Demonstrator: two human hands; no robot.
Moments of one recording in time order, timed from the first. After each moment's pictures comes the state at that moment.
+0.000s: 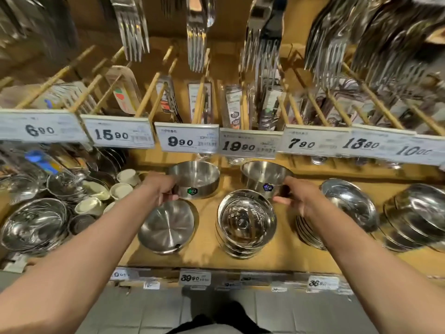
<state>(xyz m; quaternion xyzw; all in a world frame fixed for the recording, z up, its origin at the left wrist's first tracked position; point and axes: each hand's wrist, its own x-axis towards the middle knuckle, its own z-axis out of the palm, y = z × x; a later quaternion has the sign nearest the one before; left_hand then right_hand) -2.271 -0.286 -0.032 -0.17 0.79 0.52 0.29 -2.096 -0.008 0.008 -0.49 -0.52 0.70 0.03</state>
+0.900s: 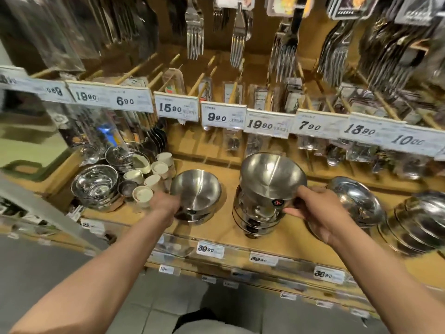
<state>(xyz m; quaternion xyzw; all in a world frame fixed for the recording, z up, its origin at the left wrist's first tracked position) -2.156 -0.362 -0.044 -0.23 0.83 0.50 0.12 -2.008 -0.070 0.054 -0.36 -0.56 0.74 0.04</state>
